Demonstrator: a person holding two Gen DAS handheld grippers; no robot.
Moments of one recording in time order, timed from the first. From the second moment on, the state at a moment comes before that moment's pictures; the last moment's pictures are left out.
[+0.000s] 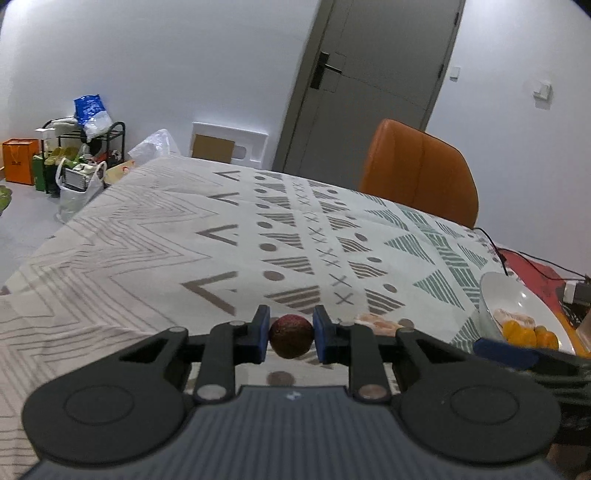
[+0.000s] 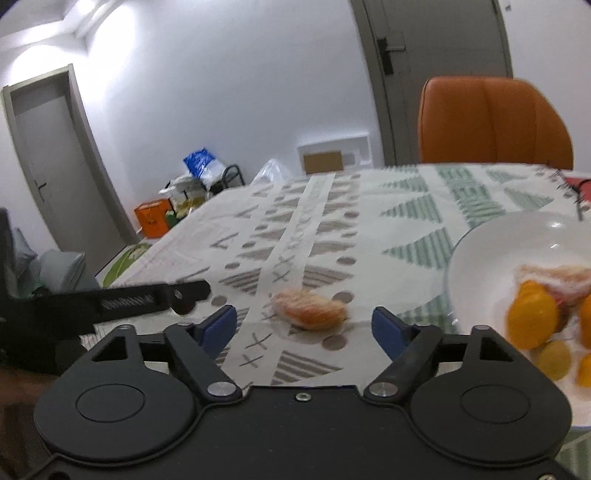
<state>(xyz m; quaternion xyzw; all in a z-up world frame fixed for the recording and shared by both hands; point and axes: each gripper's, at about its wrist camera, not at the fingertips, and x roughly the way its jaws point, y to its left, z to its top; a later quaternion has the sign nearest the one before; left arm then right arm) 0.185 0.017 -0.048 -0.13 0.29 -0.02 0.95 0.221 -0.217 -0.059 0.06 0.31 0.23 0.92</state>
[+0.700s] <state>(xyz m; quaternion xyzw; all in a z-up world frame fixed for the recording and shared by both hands) 0.168 0.070 -0.049 -0.15 0.29 0.02 0.95 0.249 -0.179 -0.078 0.03 0.33 0.22 0.92</state>
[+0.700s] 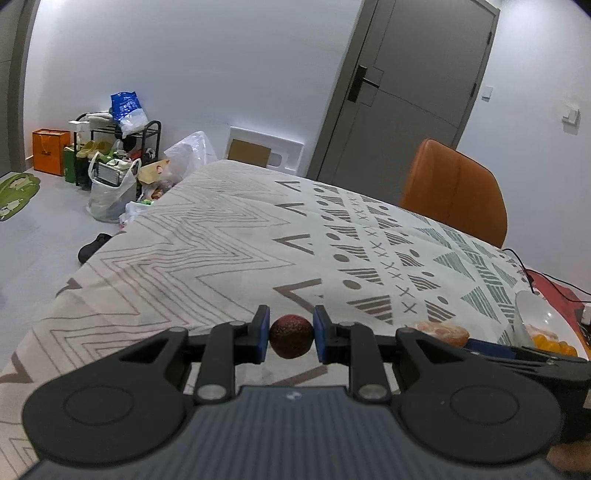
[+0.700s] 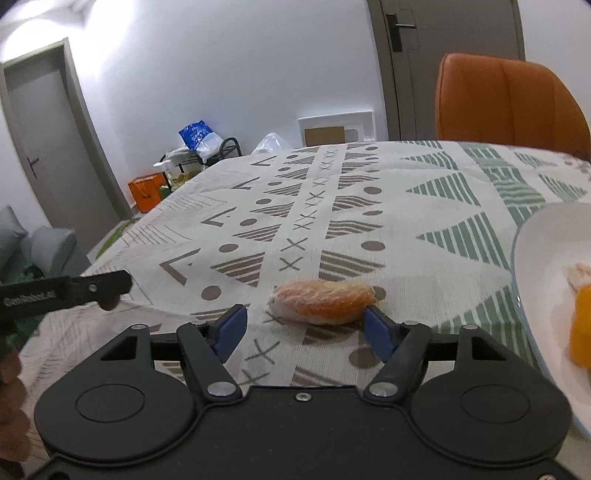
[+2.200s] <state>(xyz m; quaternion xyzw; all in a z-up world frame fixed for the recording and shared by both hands) 0.163 0.010 -0.023 -0.12 0.26 -0.04 0.96 0.210 -0.236 -0.034 0.02 0.26 0.17 0.95</state>
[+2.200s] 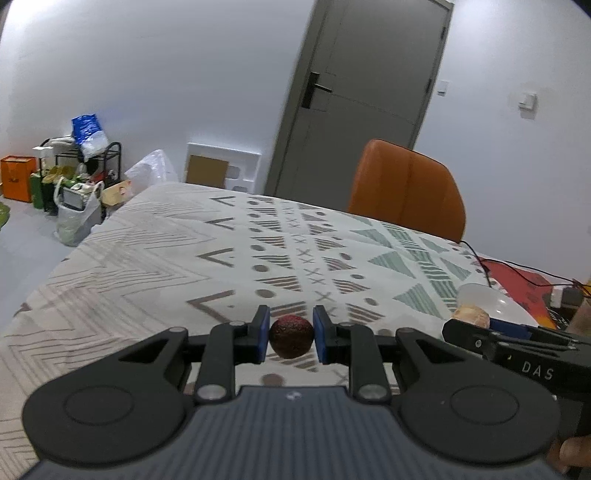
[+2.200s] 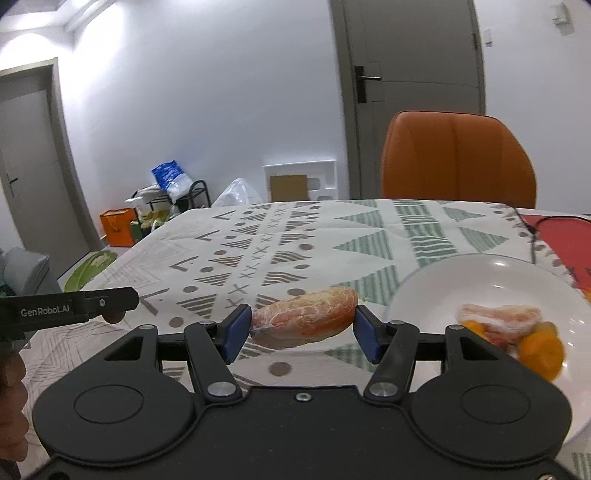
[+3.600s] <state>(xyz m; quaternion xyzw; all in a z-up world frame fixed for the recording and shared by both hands) 0.188 -0.137 -0.025 -0.05 0.28 -0.15 0.95 0.186 -0.393 -0.054 0.07 0.25 0.03 0.96</state>
